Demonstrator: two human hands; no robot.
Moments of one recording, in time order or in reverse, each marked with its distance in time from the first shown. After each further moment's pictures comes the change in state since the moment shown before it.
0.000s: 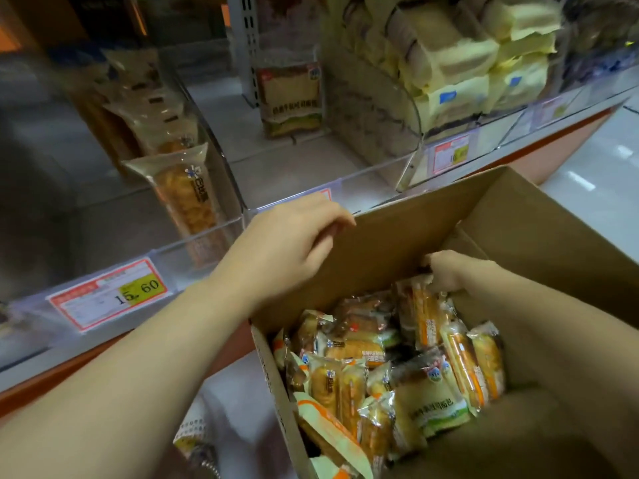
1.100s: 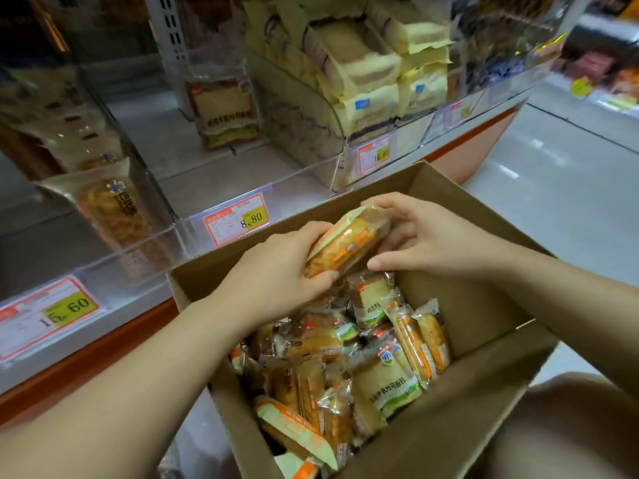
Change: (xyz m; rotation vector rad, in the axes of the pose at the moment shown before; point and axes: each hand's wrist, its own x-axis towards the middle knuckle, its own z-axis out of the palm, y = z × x) left_hand 0.011 0.048 0.028 -0.151 -0.297 -0.174; right_hand -0.172 -0.016 -0.059 0.770 0.396 -0.450
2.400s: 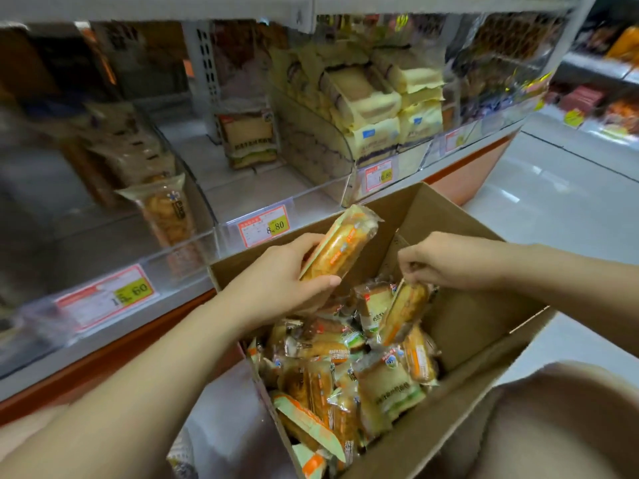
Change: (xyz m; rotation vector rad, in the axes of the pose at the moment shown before) left_hand -0.033 0.008 -0.019 -0.125 -0.011 -0.051; right_hand -0.017 0.002 -0.016 -0.763 -0.322 -0.070
